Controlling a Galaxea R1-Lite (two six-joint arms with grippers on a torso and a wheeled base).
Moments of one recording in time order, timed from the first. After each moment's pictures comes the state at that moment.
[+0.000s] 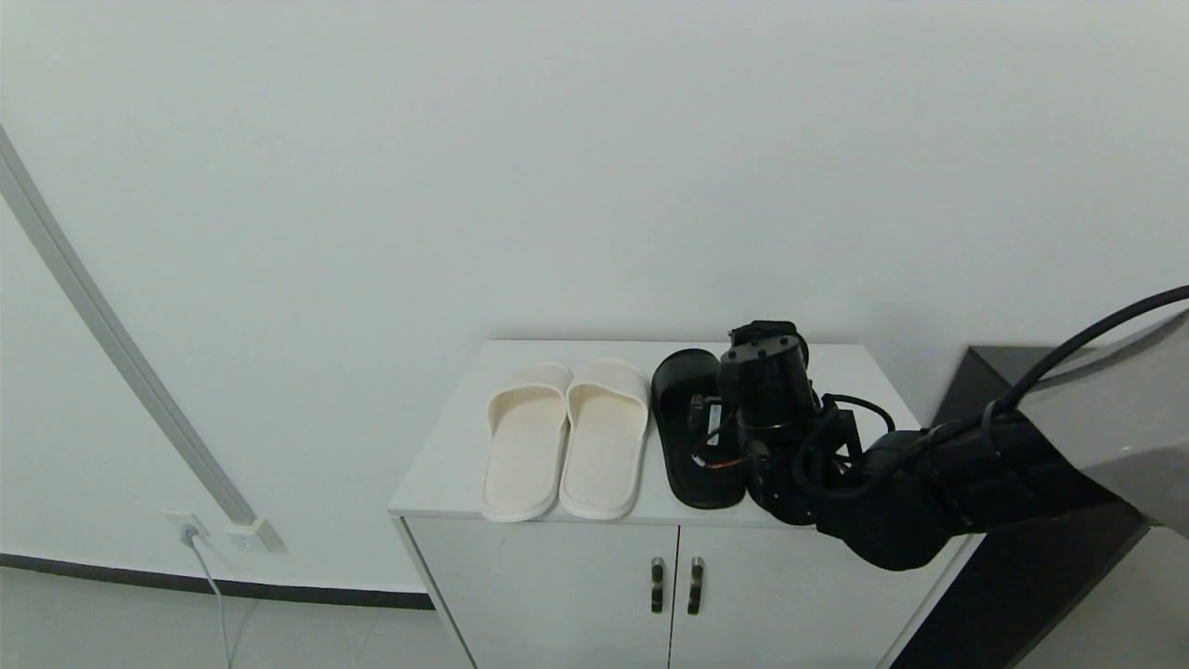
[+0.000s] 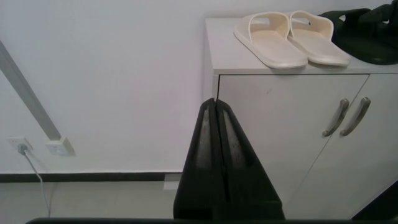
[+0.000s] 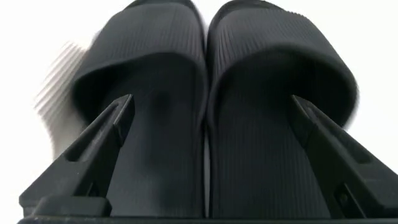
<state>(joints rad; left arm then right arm) 0.00 0.00 0.00 0.00 -0.01 0.00 0.73 2.08 -1.18 -0.52 -0.71 0.34</state>
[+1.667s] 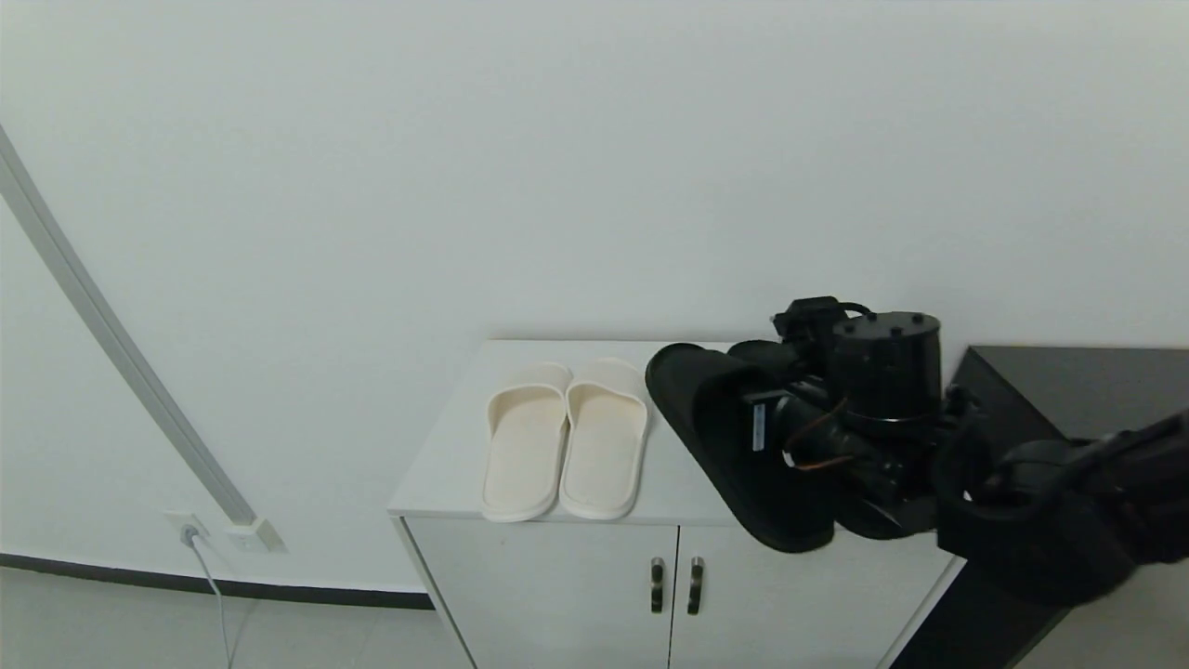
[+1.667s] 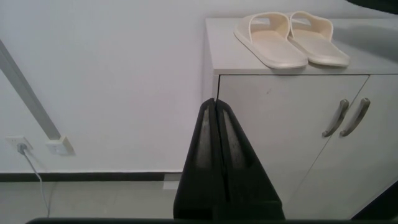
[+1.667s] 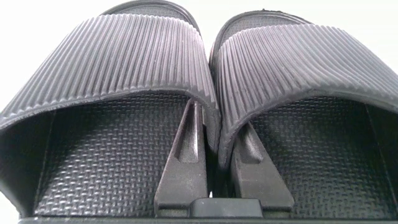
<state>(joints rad) -0.01 0.00 0.00 0.00 -0.01 0.00 0.70 1.83 -0.91 -0.67 -0.35 0.15</state>
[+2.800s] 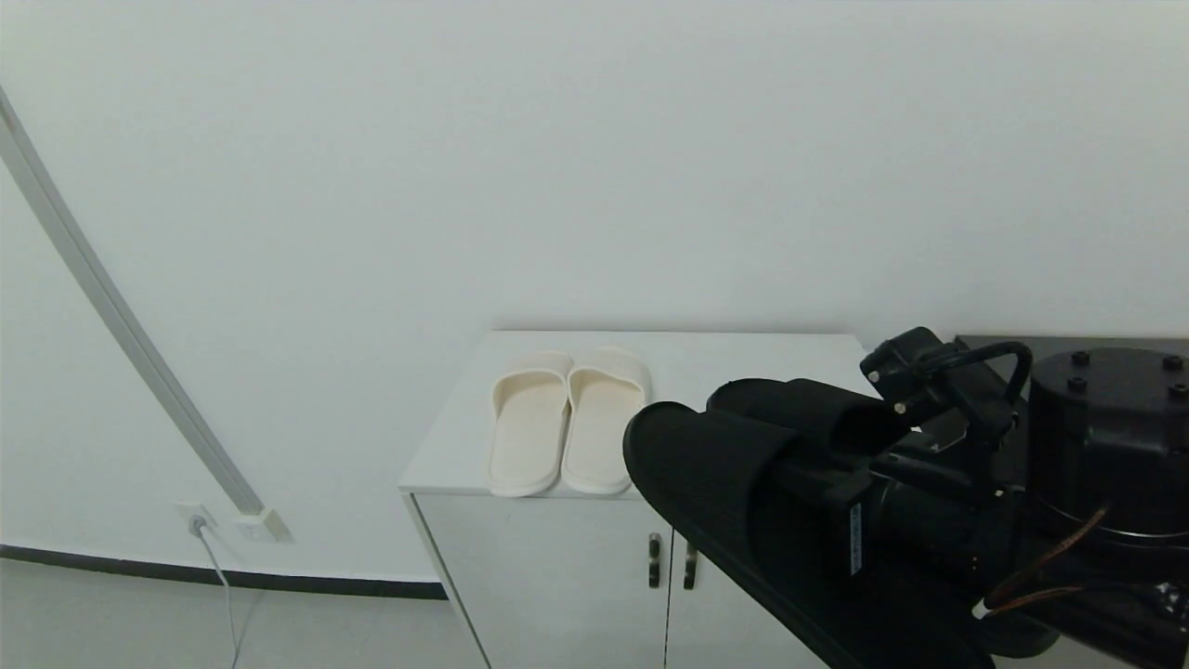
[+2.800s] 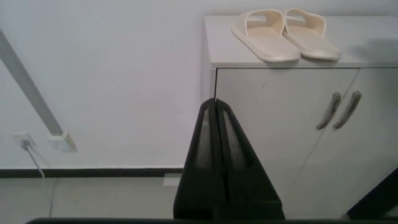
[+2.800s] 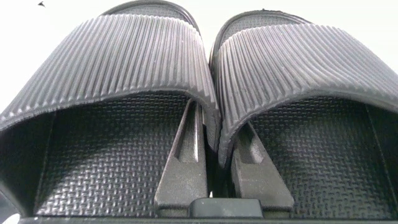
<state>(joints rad) 0.00 0.00 0.00 0.00 -0.01 0.00 0.83 1.49 -0.65 -0.58 -0.17 0.12</state>
